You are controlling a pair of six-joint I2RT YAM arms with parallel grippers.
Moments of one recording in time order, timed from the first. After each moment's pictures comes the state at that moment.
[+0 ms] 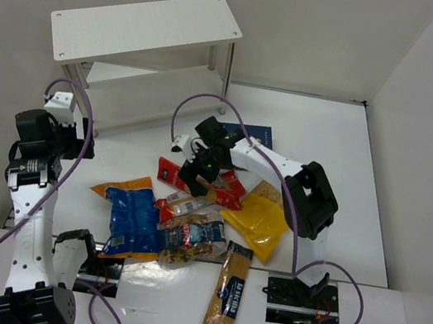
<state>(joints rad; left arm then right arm) 0.39 0.79 0.90 -0.66 0.18 0.13 0.79 2.00 1.54 -0.70 -0.37 -0.45</state>
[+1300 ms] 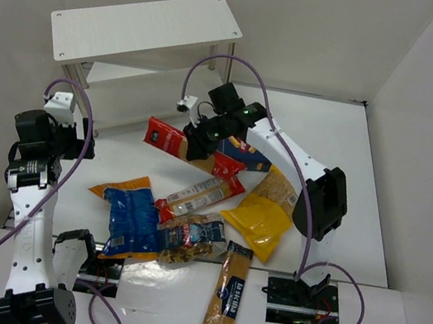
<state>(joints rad) 0.39 0.78 0.90 -0.66 0.19 0.13 0.72 1.95 1.82 -0.81 -0.60 -0.35</state>
